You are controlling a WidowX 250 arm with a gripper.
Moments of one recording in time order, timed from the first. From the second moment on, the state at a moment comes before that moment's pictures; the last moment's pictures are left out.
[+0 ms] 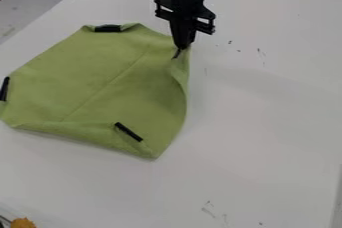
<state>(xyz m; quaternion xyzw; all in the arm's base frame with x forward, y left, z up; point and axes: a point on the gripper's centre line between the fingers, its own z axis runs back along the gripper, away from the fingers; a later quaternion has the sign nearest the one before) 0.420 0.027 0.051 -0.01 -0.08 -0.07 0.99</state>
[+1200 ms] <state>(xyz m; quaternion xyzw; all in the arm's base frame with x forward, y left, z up) 0.432 -0.060 0.046 -0.03 -0.06 0.00 1.00</state>
